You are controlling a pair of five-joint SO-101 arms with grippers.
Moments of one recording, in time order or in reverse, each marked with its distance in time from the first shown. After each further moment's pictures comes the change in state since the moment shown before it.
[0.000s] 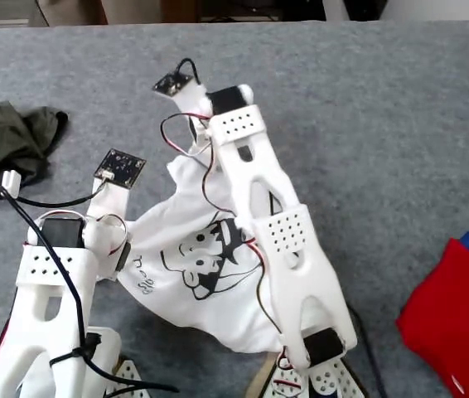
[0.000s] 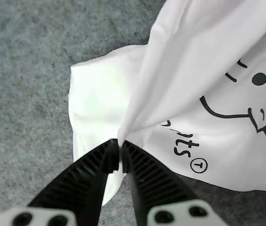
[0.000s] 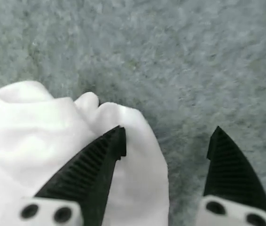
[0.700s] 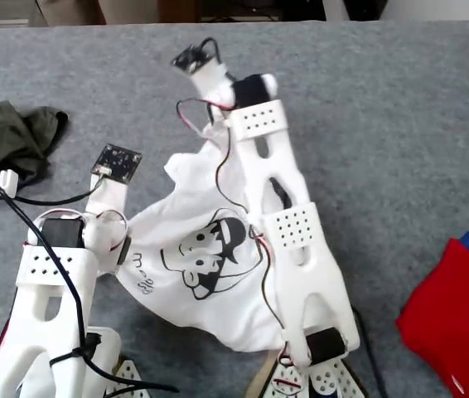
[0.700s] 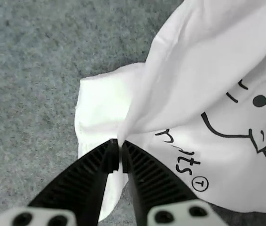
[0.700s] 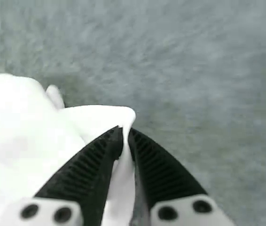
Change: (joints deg) left arm 0.0 0.0 0.0 -4.2 2.7; right arm 4.6 2.3 -20.7 5.1 -0.6
